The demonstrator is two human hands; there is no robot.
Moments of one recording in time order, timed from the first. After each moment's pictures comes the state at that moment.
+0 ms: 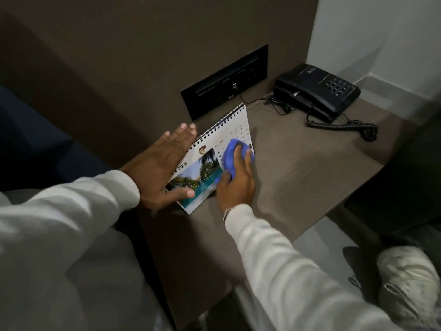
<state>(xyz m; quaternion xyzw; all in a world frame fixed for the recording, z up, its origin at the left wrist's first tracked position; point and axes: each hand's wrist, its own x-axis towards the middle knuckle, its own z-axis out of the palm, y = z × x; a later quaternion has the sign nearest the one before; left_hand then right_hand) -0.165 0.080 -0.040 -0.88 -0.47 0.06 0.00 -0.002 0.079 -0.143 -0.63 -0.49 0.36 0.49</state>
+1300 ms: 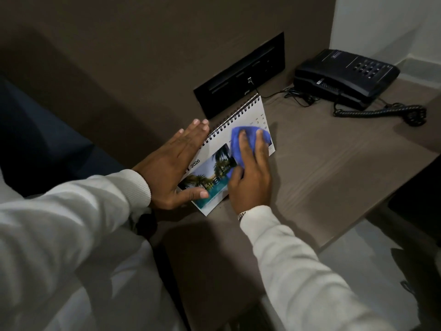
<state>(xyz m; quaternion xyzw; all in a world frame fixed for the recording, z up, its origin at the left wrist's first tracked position) -0.166 0.083 -0.041 -0.88 -0.46 0.07 0.04 -0.009 0.085 -0.161 -0.57 -0.59 0.25 0.52</state>
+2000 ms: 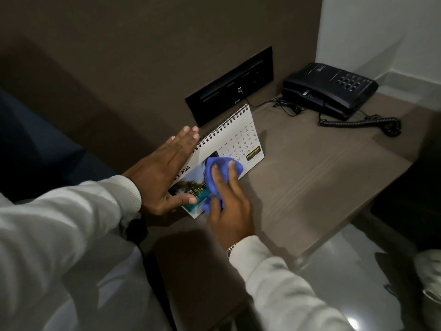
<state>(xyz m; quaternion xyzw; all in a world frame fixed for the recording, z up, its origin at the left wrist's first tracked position) -0.163 0.081 -0.039 -0.88 -0.46 0.08 0.05 -0.009 0.041 -0.166 -0.50 -0.64 0.30 0.50</state>
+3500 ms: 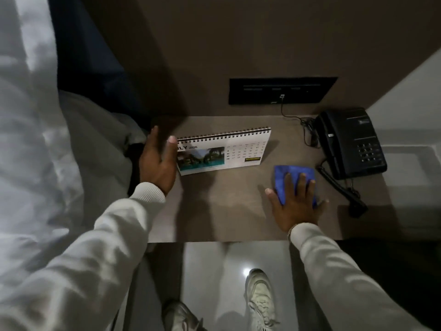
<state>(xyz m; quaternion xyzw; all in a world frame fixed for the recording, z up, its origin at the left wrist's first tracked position) -0.081 0.025 -0.048 -0.22 -0.84 -0.47 -0.18 0.194 0.151 -0.130 -0.59 -0.78 0.17 -0.08</state>
